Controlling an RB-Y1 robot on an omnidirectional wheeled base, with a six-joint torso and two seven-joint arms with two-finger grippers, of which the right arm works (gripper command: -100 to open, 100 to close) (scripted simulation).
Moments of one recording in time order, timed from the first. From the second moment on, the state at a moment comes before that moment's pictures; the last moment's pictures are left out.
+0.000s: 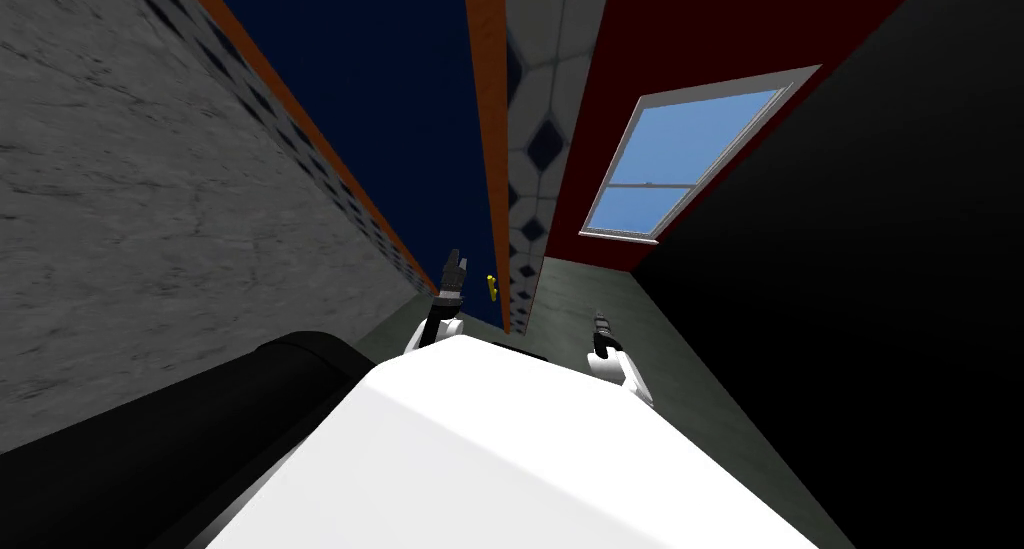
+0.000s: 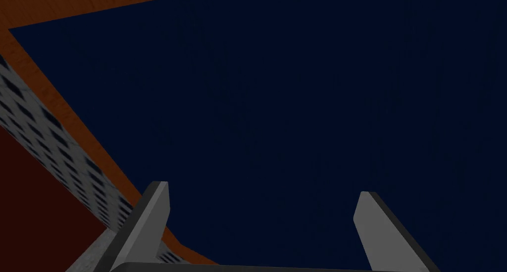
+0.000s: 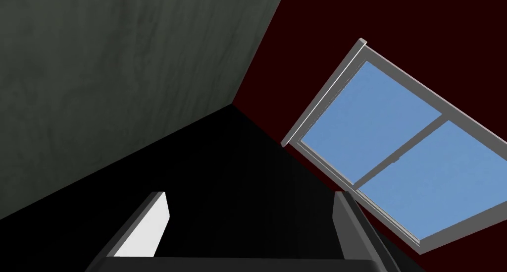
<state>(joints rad) 0.17 -0.15 -0.11 -1.47 0.75 0.30 -0.38</state>
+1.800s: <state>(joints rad) 0.05 -0.15 -0.16 -1.20 1.00 0.61 -0.51</state>
